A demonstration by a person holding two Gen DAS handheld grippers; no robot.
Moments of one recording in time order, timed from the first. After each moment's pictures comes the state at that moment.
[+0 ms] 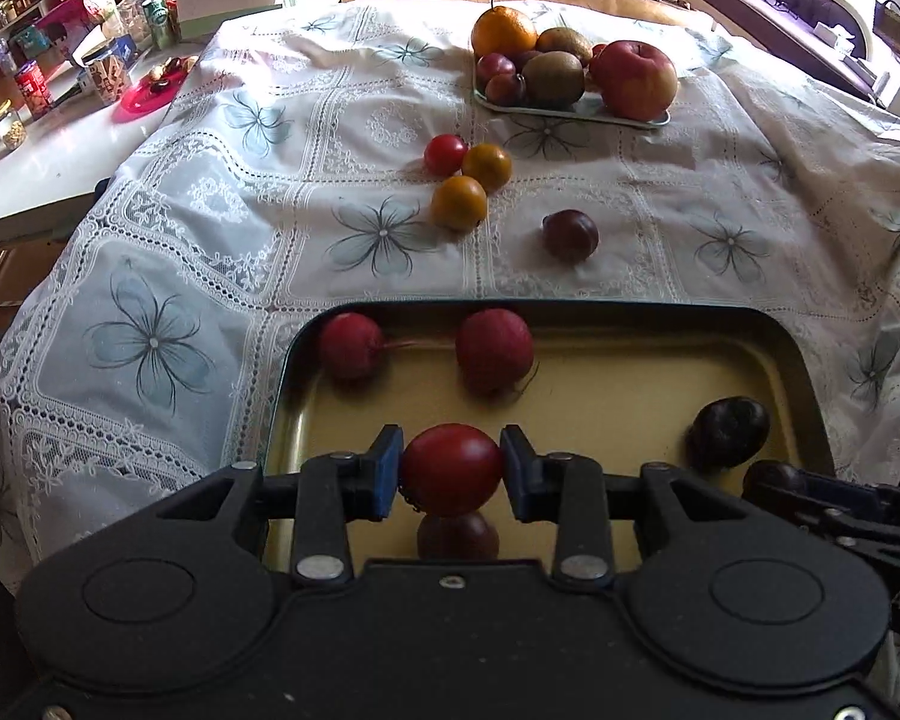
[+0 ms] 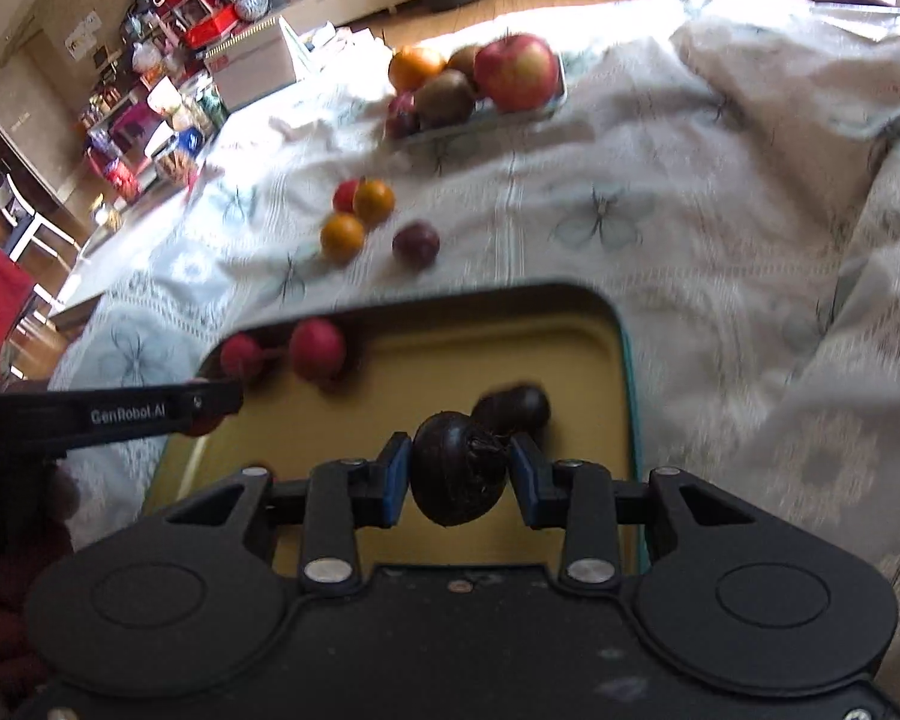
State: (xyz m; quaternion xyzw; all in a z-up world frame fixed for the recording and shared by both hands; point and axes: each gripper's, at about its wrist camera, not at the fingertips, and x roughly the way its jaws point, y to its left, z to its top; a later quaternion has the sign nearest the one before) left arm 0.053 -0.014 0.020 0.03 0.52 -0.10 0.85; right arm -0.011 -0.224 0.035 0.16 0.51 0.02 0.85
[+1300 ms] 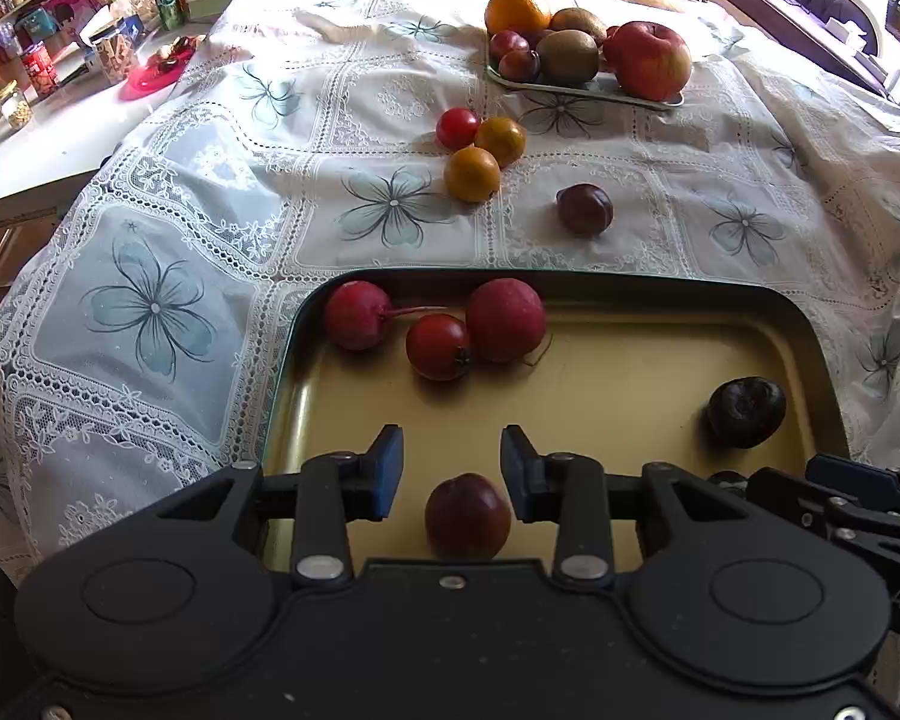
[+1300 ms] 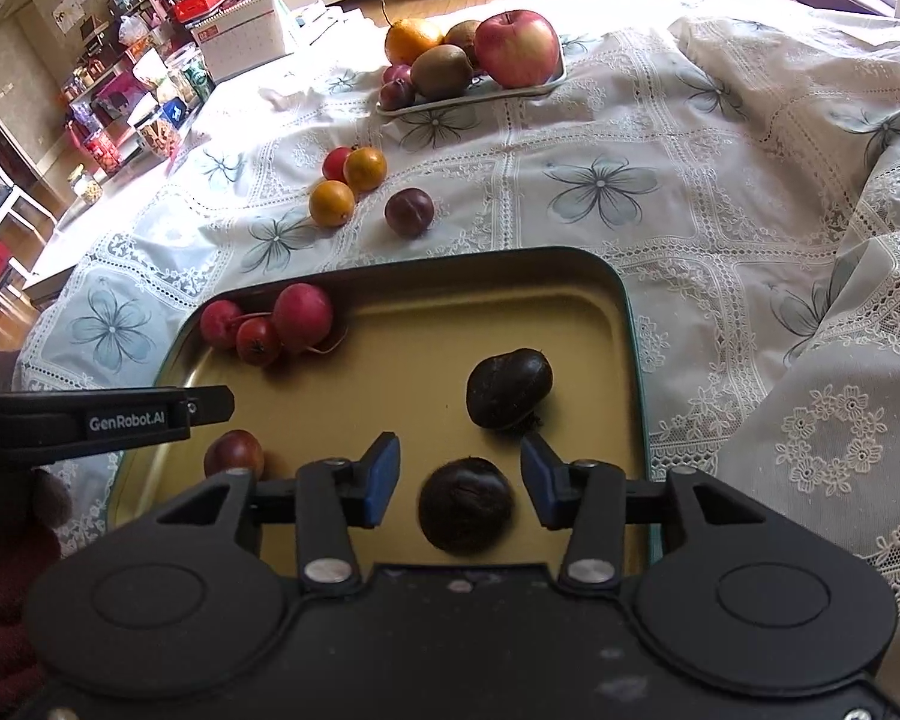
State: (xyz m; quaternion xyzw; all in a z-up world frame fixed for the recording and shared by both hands) left arm 0.047 -0.010 0.011 0.03 0.53 -0.09 0.85; right arm -0.012 -0.209 0.032 0.13 0.52 0.01 0.84
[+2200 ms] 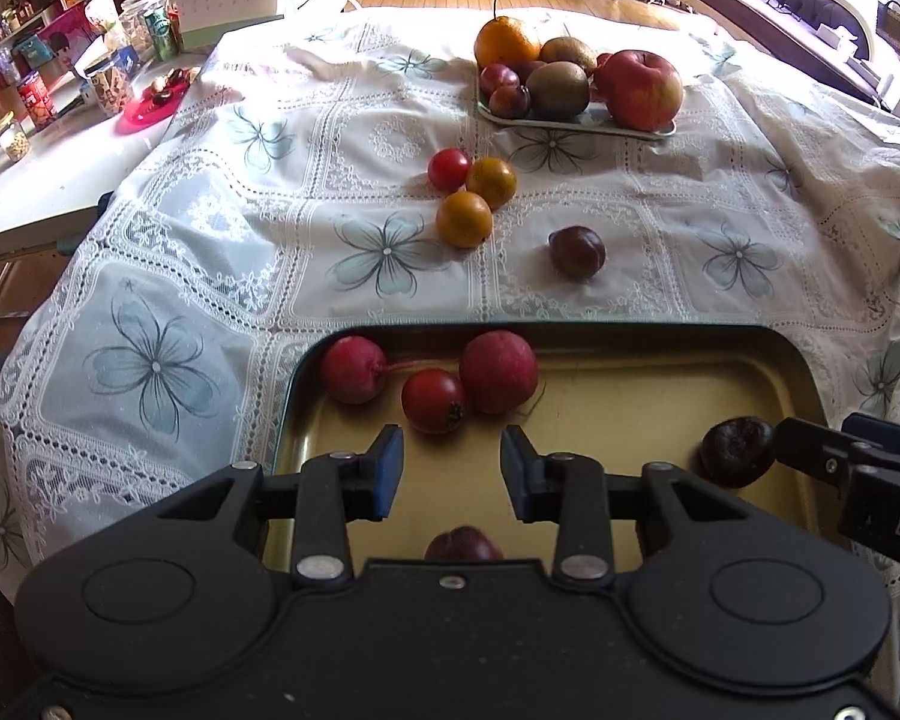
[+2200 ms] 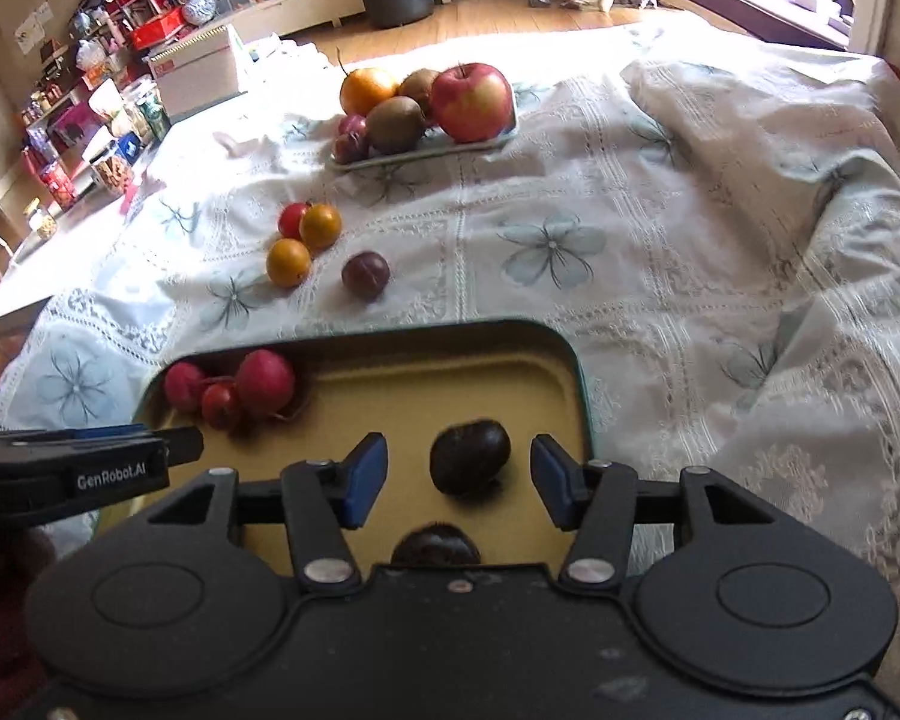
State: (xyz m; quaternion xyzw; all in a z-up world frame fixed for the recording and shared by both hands) left arm 0.063 -0.016 0.024 0.04 0.51 -0.10 0.86; right arm 0.004 -0.211 0.051 0.11 0.49 -0.05 0.86
